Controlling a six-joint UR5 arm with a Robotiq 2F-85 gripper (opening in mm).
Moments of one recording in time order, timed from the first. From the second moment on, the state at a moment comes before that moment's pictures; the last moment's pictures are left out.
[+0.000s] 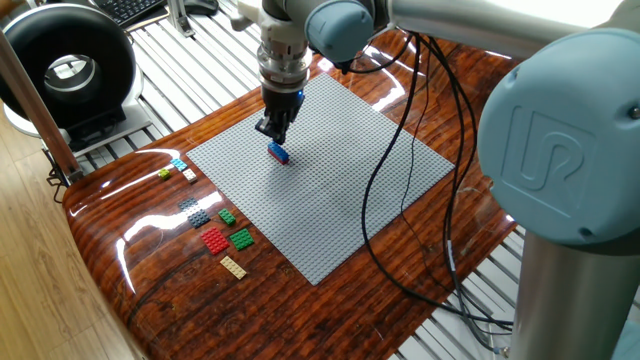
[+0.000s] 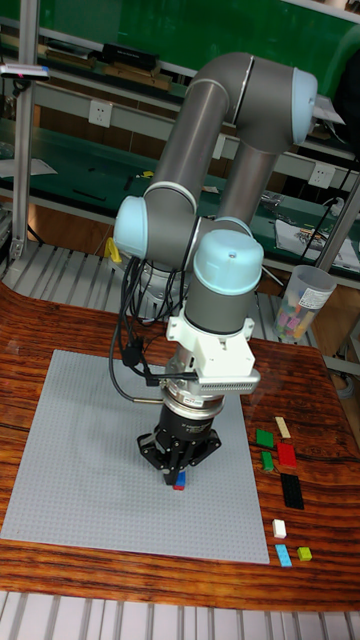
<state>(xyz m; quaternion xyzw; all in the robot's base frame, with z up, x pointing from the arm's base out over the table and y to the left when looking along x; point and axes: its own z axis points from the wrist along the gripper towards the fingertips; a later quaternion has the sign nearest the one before) 0.647 0.044 0.015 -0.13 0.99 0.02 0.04</state>
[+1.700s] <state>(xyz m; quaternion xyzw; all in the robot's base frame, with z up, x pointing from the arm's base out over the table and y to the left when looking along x) 0.635 0.040 0.037 -0.12 0.99 0.02 0.03</state>
